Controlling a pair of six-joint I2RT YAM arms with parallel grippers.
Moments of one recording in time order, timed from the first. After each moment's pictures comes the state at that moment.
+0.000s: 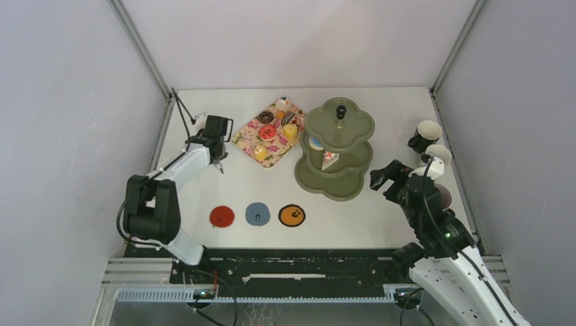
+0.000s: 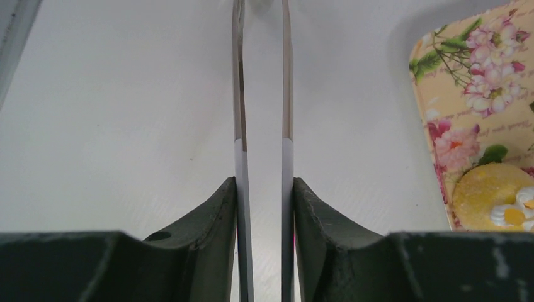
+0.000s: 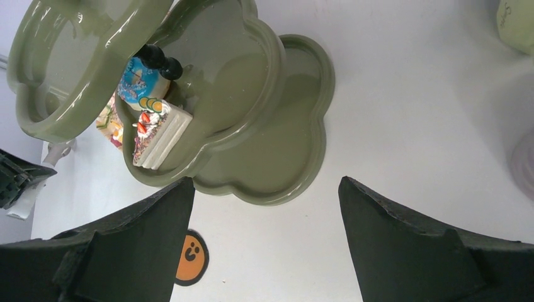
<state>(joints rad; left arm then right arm) -0.21 1.58 1.07 -0.47 -0.55 -0.53 0.49 0.48 0.67 -0.66 0.39 0.71</state>
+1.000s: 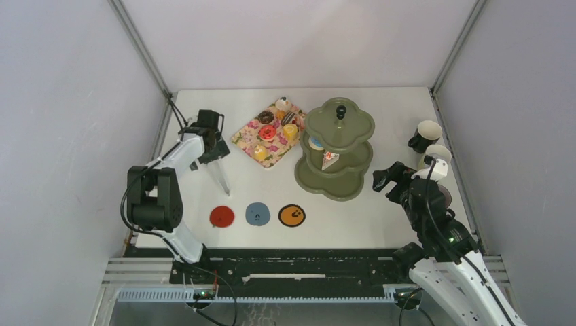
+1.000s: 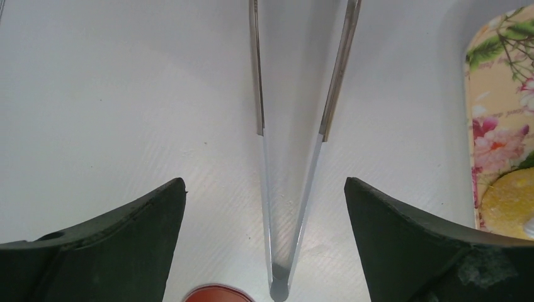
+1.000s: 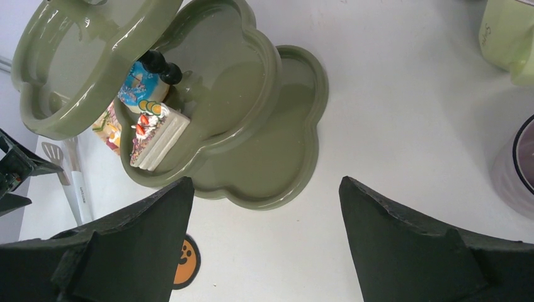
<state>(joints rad) -0.10 1.68 1.19 -0.64 -0.41 -0.56 0.49 0.43 0.67 -0.66 0.41 0.66</state>
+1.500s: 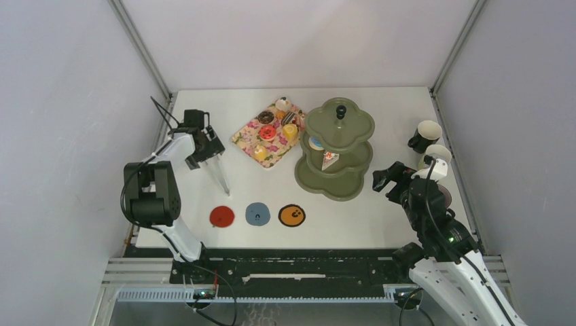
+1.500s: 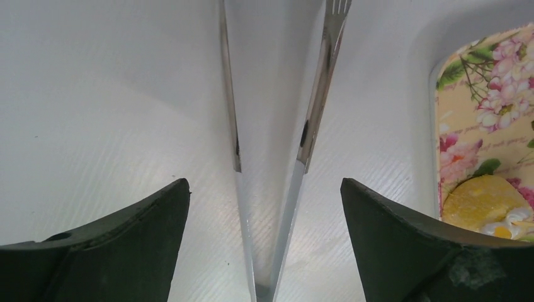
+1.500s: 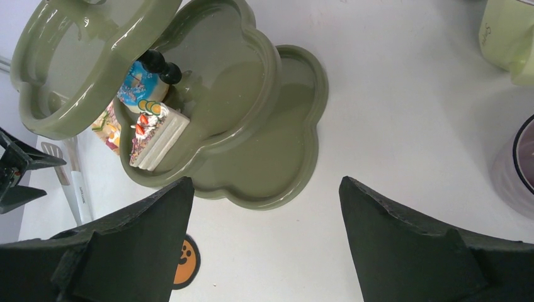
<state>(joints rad) 0.02 1.72 1.19 -0.55 -0.19 -0.52 0.49 0.44 0.67 -0.66 0.41 0.66</state>
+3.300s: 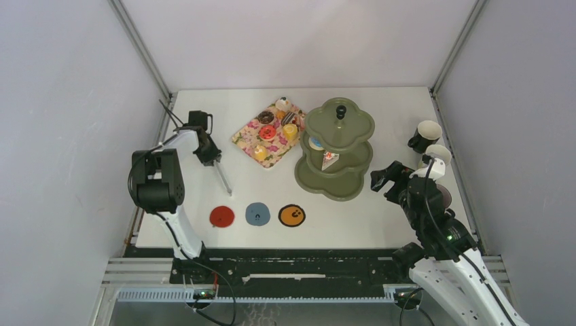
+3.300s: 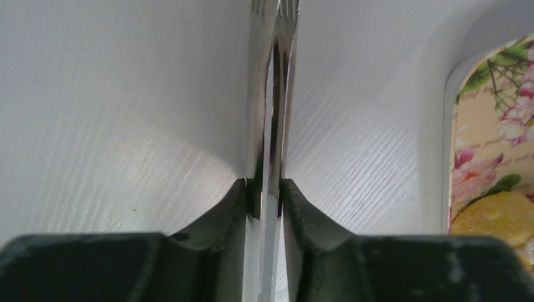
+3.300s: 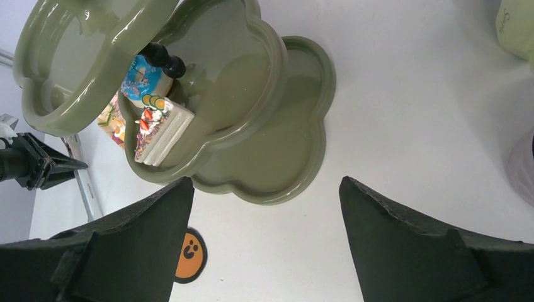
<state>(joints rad) 0.03 1.88 1.25 -0.53 -0.10 -0.53 0.49 0.45 0.67 -0.66 0.39 0.69</state>
